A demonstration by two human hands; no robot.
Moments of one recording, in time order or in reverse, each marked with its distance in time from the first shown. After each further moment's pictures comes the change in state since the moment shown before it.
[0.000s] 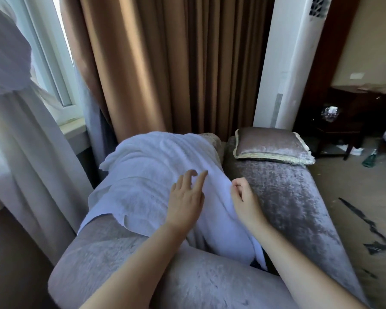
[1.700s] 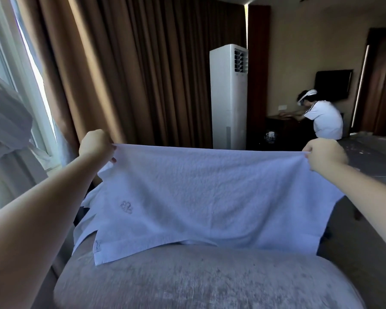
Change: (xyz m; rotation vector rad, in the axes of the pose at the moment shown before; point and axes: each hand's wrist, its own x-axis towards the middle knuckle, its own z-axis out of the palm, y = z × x) left_hand 0.131 -0.029 -0.235 0.043 -0.151 -0.495; right_hand -0.051 -0.121 -0.330 -0.917 0.441 0.426
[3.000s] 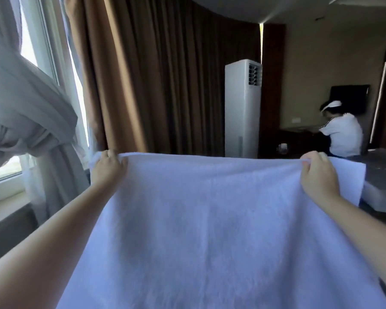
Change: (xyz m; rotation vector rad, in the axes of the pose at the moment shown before) left_hand -0.091 -0.064 -0.013 -0.062 0.179 0.036; right_hand -0.093 -0.005 0.016 0.403 0.365 -0.374
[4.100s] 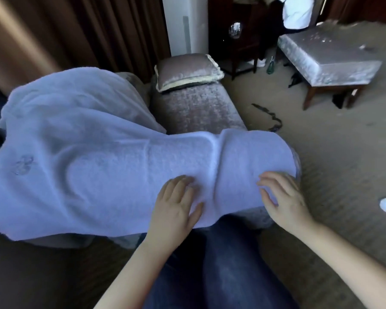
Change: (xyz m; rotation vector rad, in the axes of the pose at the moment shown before) left_hand -0.329 0.086 0.143 -0.294 -0.372 0.851; right_hand -0.281 0.096 -0.030 -0.046 -0.271 -0.306
